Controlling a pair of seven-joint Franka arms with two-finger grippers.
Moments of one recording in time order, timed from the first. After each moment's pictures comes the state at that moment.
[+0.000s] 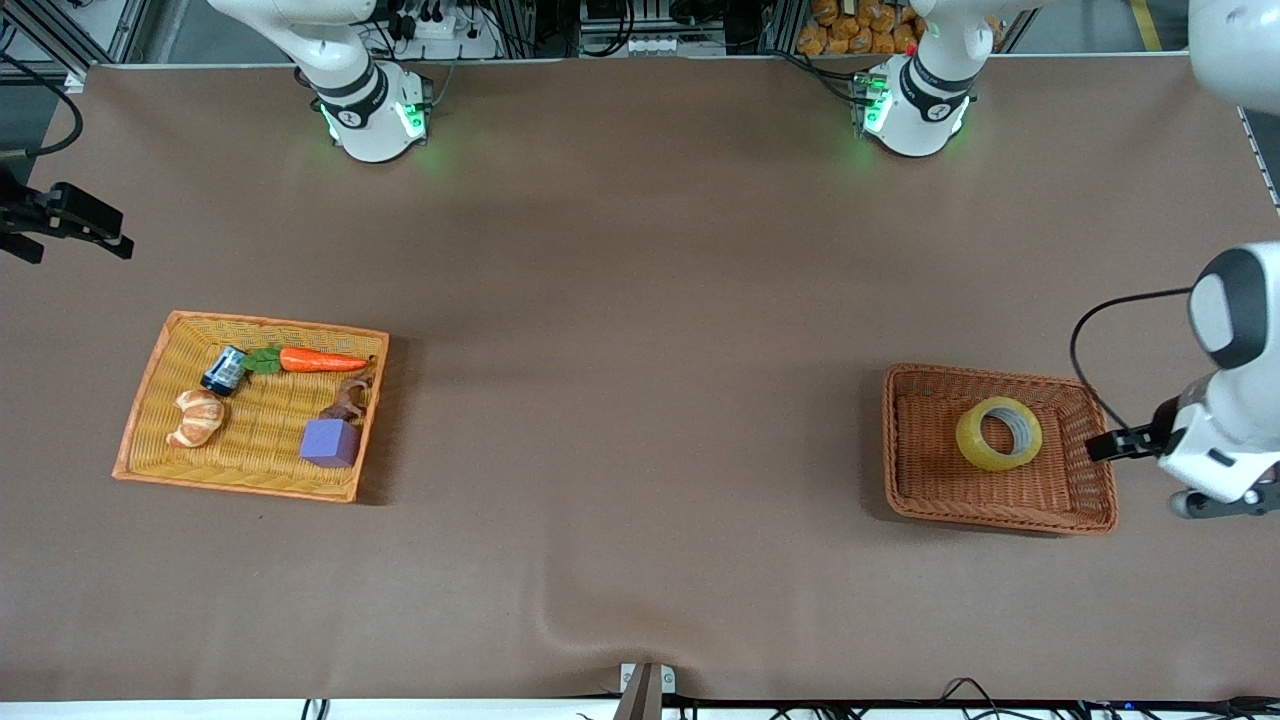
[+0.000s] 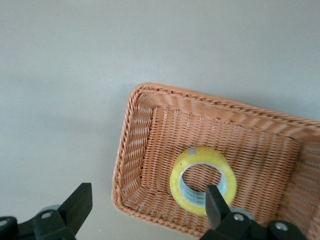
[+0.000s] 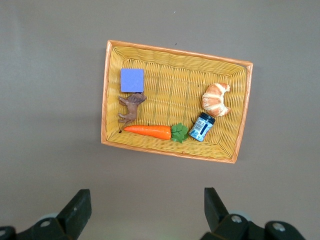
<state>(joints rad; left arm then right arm) 0.14 0.44 -0.10 -1.44 0.21 1.93 -0.13 -0.08 -0.05 -0.01 -1.62 -0.01 1.54 -0.14</state>
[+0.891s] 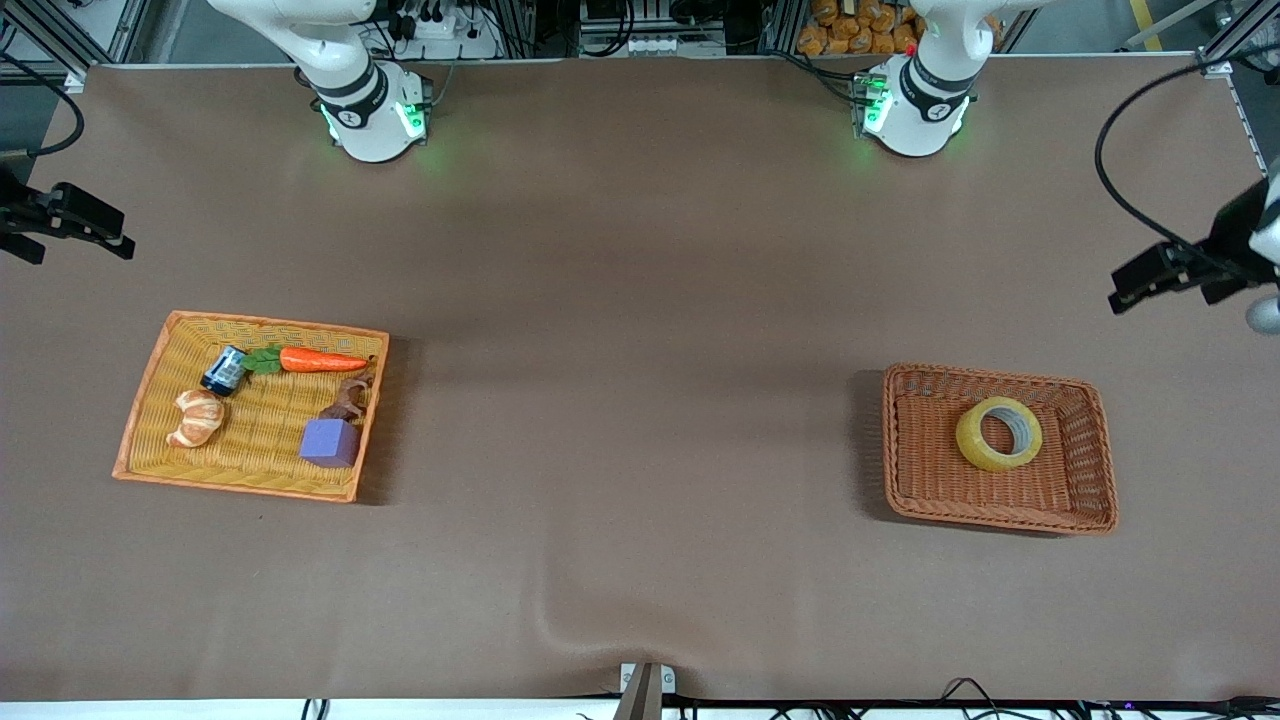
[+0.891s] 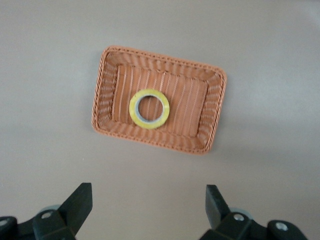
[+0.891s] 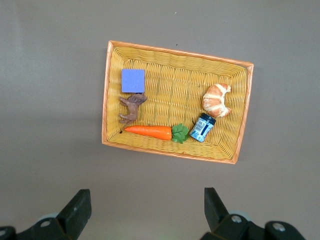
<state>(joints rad) 0.13 0.04 -0.17 -1.52 0.04 1.59 -0.14 -0.08 -0.05 -0.01 -1.62 0.00 1.54 -0.14</state>
